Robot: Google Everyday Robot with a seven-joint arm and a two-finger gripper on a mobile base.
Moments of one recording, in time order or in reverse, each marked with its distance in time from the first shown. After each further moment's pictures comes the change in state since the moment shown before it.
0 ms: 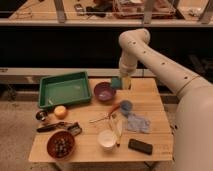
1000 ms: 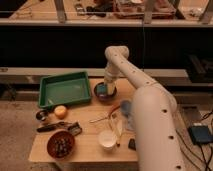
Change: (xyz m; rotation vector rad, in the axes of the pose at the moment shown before) arm -0.044 -0.077 0.138 -0.075 -0.126 -0.134
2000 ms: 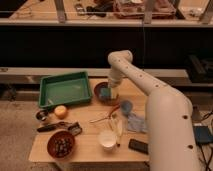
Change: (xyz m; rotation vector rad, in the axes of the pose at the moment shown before) arm 0.027 0.039 -0.001 0.050 0.050 0.113
